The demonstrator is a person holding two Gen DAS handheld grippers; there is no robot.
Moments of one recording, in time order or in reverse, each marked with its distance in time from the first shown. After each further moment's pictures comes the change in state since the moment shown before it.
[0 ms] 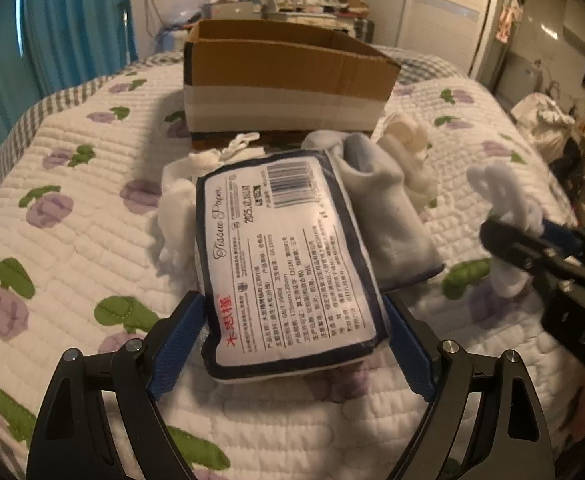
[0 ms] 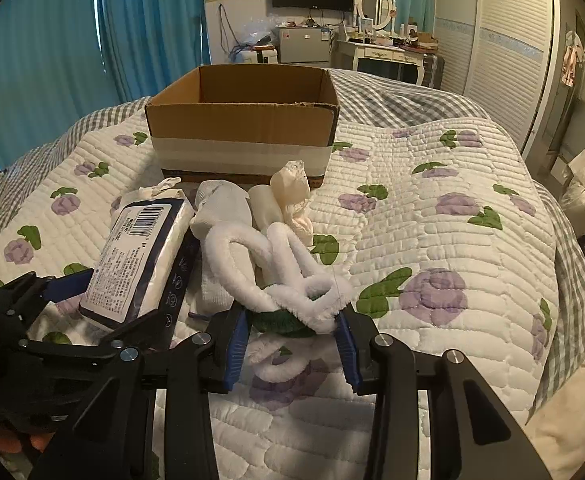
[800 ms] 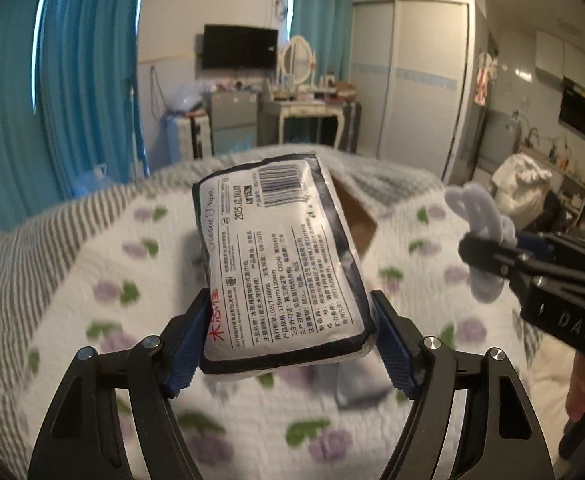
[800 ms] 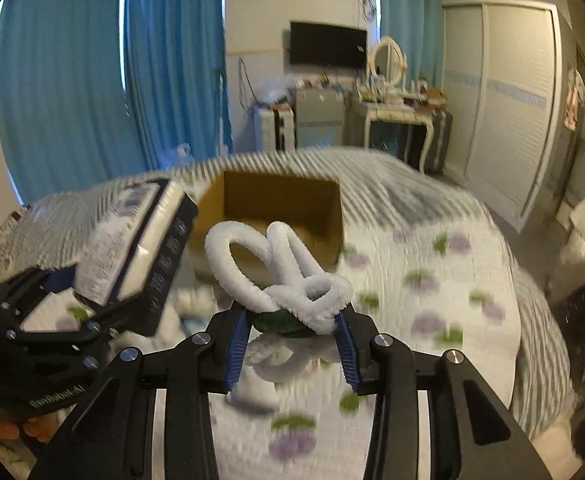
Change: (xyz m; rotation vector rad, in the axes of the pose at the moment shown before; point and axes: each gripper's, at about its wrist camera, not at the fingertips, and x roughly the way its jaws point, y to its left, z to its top) left arm -0.106 0.014 0.085 0.021 -0.324 -0.026; right arm -0.084 0.008 0.099 -0.048 -0.218 0.056
